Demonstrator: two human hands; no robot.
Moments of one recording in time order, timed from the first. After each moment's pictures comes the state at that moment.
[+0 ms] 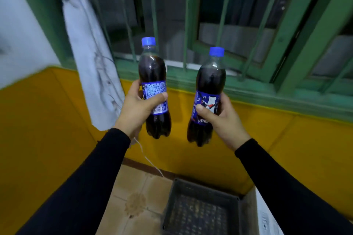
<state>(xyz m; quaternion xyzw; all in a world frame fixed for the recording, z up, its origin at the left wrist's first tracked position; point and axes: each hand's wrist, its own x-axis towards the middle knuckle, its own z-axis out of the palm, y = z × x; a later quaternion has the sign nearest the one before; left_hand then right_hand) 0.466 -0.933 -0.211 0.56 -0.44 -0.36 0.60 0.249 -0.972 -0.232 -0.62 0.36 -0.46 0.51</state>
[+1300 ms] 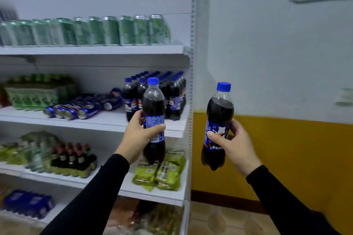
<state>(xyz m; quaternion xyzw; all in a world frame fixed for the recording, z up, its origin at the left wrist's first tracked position) 0.455 -0.068 -0.096 0.72 -0.02 0.19 0.67 0.461 -0.326 -0.111 -0.72 -0.14 -0.14 0.66</state>
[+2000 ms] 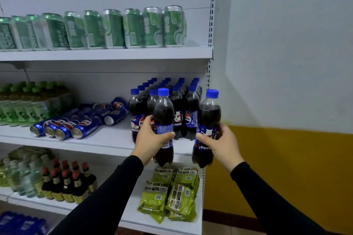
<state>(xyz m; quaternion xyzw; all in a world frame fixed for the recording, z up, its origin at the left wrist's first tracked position) 0.628 0.004 -0.115 0.75 -0.01 0.19 0.63 0.634 -0.209 -0.124 -0.74 -0.11 -0.14 0.65</state>
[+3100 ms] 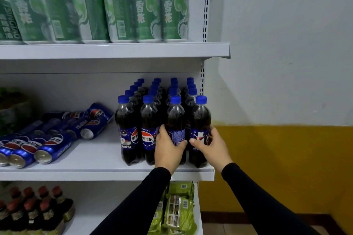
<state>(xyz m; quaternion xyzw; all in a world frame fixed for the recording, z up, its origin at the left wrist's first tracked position) 0.734 -0.011 -0.164 0.84 0.01 0.20 0.51 0.725 -0.163 -0.163 -0.78 -0.06 -0.15 0.60</state>
